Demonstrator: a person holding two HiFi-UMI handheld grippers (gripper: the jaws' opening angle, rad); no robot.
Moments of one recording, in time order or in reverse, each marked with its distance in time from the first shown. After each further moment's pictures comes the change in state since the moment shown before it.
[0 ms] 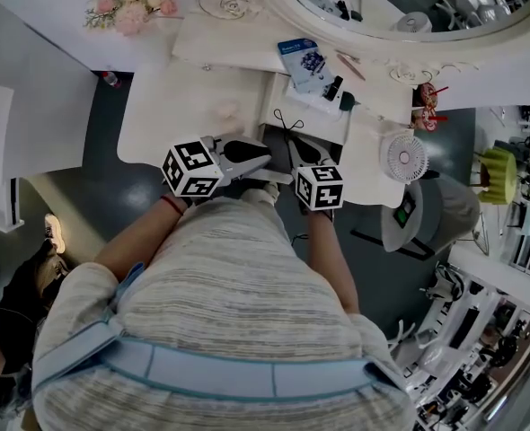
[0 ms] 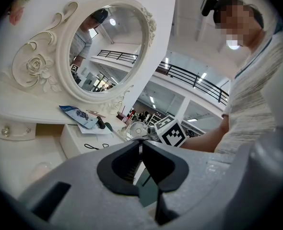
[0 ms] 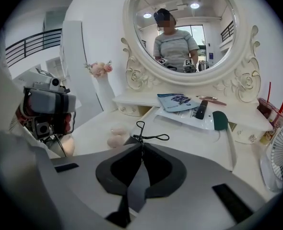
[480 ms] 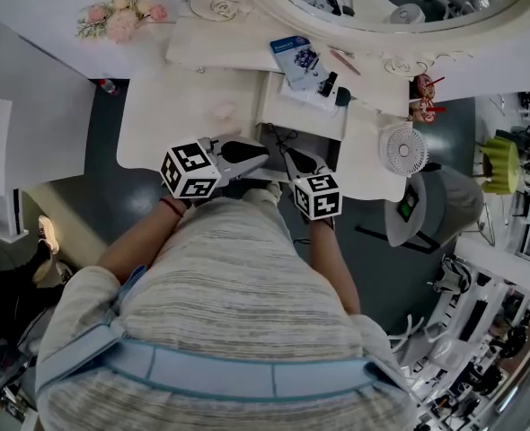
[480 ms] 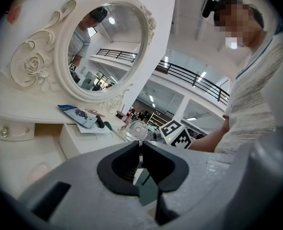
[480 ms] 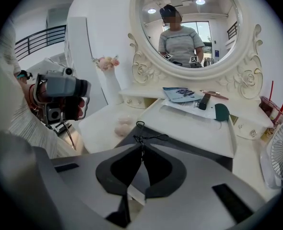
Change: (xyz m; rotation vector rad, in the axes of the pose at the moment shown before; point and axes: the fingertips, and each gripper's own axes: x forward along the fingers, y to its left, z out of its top) left arm 0.003 -0.001 -0.002 0.006 0.014 -0.007; right arm -0.013 0.013 -0.029 -0.037 0.050 0.038
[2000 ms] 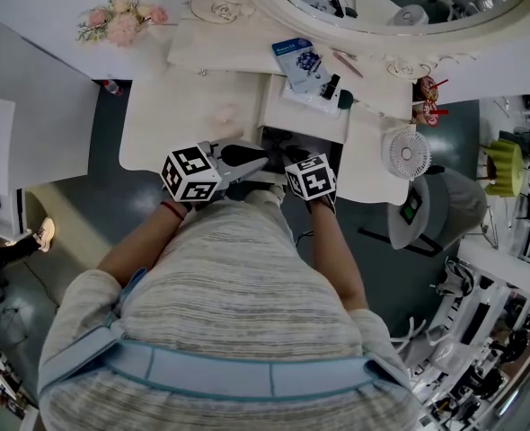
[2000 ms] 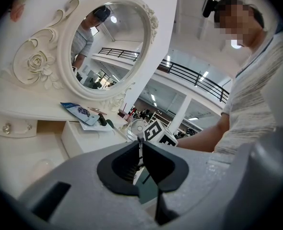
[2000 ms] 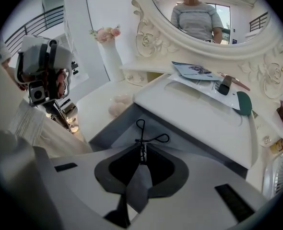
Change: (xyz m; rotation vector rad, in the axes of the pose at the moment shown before) left arm 0.000 0.005 -0.005 -0.019 0.014 0.019; right arm 0.046 -0.012 -0.031 -0.095 0.251 0.055
